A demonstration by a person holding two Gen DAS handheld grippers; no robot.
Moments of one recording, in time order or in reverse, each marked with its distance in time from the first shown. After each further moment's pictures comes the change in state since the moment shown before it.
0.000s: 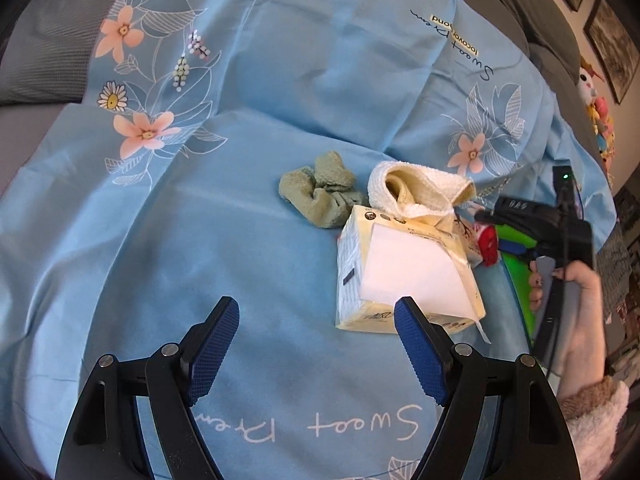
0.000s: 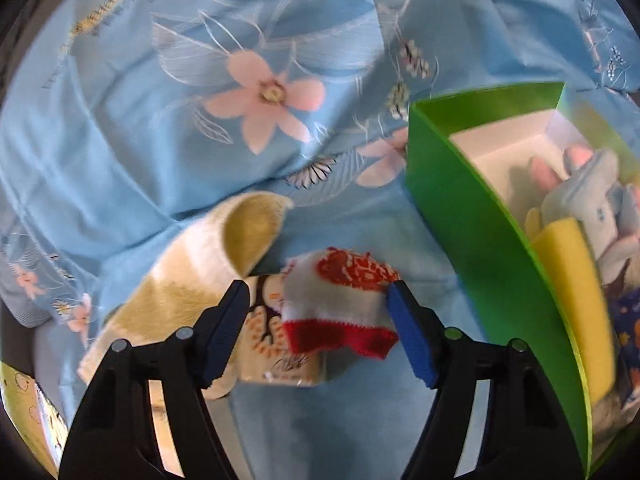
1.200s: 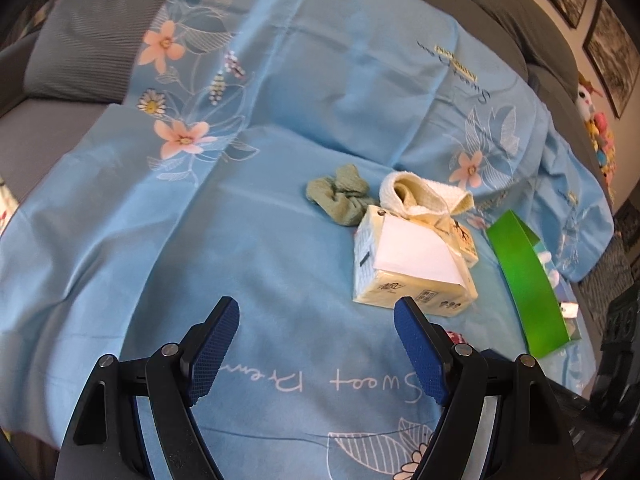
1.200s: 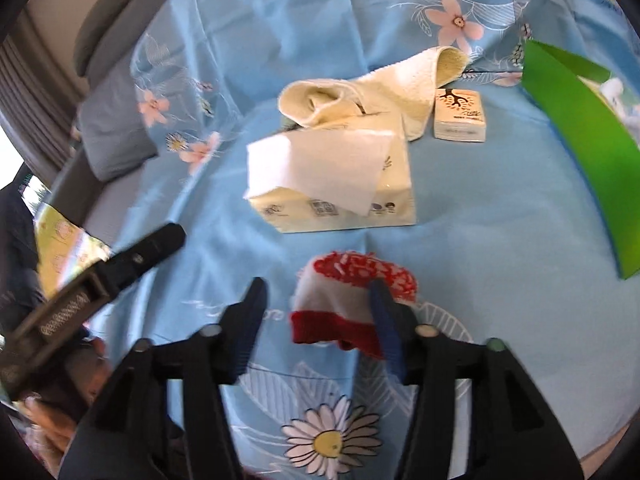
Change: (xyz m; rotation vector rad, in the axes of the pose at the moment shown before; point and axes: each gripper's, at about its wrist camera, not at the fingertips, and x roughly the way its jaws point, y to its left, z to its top) left arm -0.050 0.012 -0.033 -0.036 -0.091 0.033; right arm -0.104 0.057 -0.194 -0.278 0.038 0.354
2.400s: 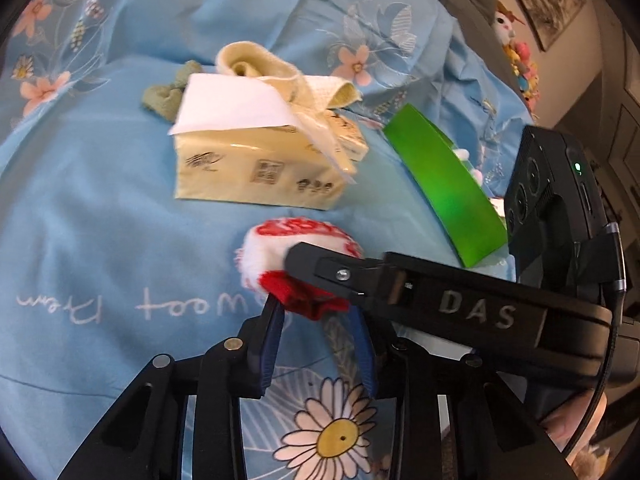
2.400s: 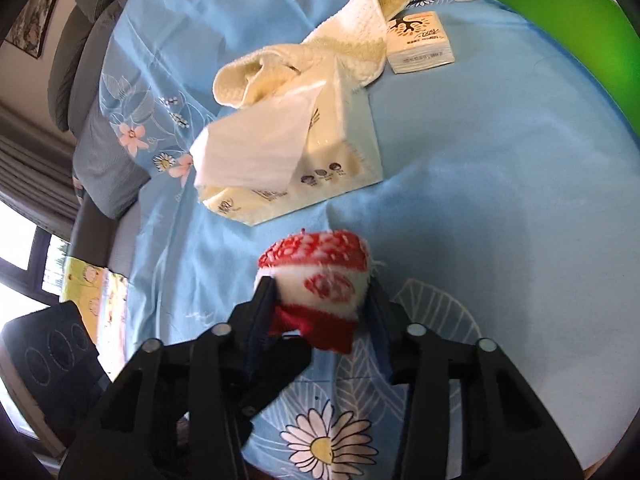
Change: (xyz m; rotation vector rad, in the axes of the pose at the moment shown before) left arm 0.045 -0.076 -0.057 0.178 0.221 -0.332; right arm 0.027 -0.037 -0.009 0.207 0.103 0.078
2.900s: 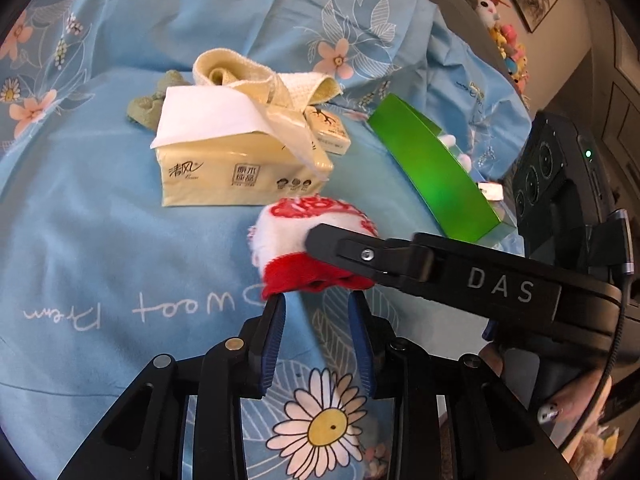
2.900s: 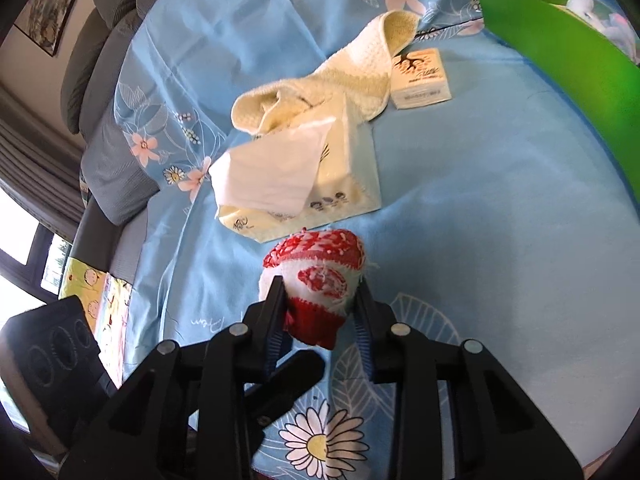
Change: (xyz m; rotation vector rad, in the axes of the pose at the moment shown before) left arm -0.004 -0.006 0.004 0.045 0.044 0.004; right arm -0.021 -0.005 0.004 -0.017 -0.065 0.021
